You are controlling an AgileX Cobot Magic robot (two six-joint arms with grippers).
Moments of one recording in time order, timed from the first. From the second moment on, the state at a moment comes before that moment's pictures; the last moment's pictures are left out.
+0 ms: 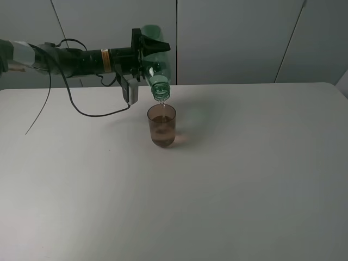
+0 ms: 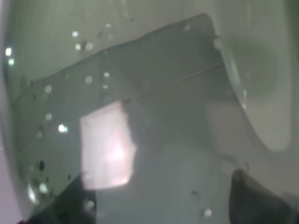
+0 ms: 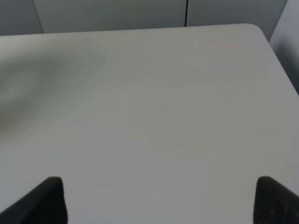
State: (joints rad) left arm -0.22 2.52 -1.88 1.32 -1.15 0.97; right arm -0.02 0.00 -0.50 -0.04 1.10 0.04
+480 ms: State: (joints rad) left arm -0.24 2.50 -1.88 1.31 -1.17 1.03; right arm -0.02 0.00 -0.50 -0.04 1.10 0.04
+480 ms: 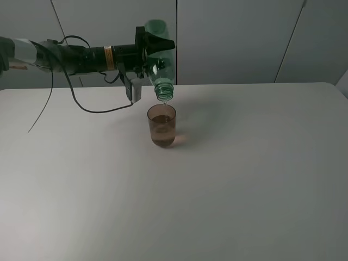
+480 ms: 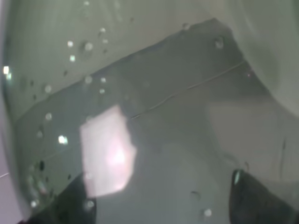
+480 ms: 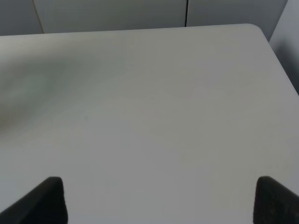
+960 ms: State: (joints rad) left arm -0.25 2.49 -1.88 1.32 -1.16 1.10; right arm -0.02 0.00 -0.50 -0.04 1.10 0.04
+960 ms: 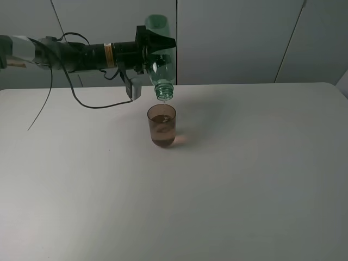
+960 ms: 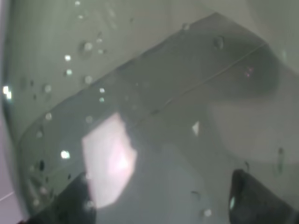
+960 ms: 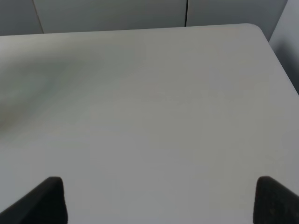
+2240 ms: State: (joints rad) left arm -0.25 2.46 -1.84 1.34 -1.12 0.87; right arm -0.02 0.00 -0.50 -0.04 1.10 0.04
